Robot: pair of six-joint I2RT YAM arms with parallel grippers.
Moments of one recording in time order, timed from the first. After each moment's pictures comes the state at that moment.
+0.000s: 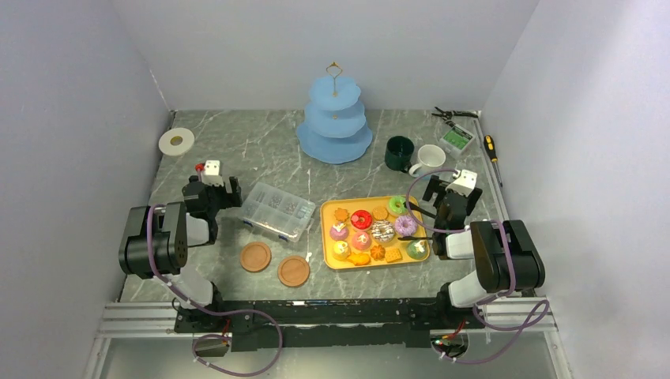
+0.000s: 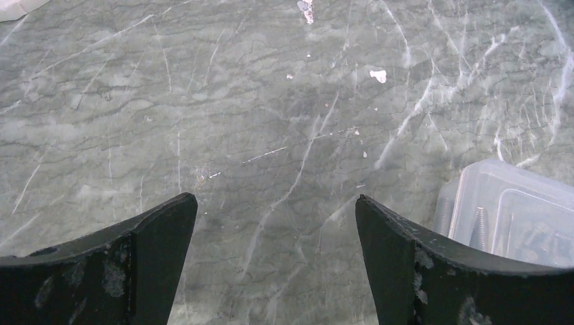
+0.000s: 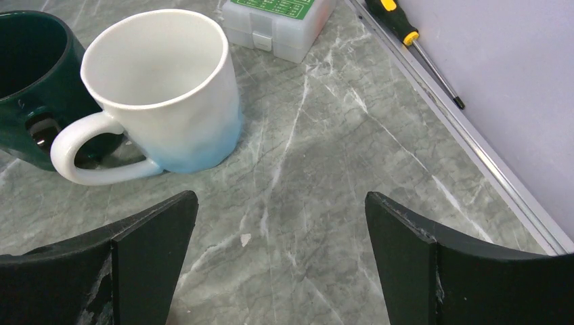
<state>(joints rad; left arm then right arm) 0.14 1.63 0.39 0.90 0.19 0.04 0.03 1.49 0.23 1.10 0.39 0.07</state>
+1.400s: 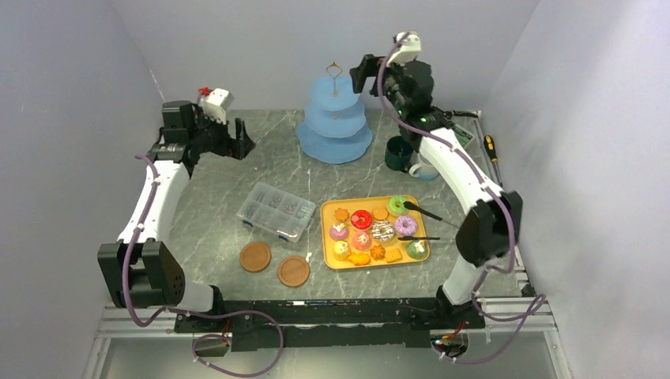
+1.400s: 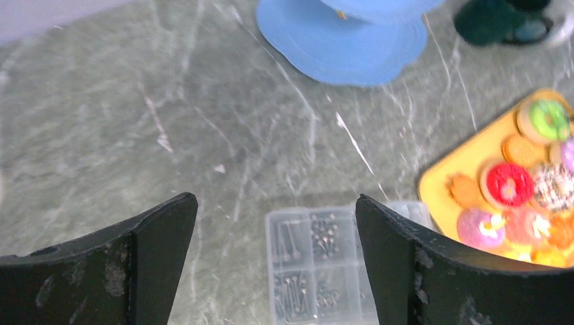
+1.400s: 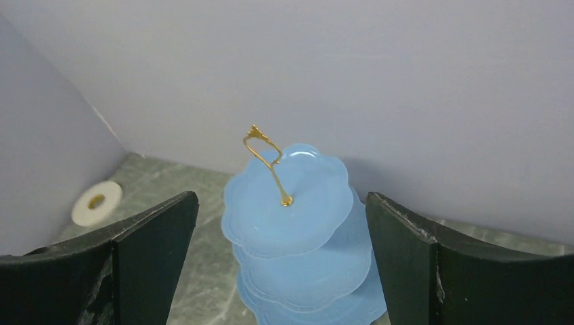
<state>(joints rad) 0.06 1.40 1.28 -0.39 0.53 0.13 0.36 1.69 1.62 0.13 -0.02 0.24</state>
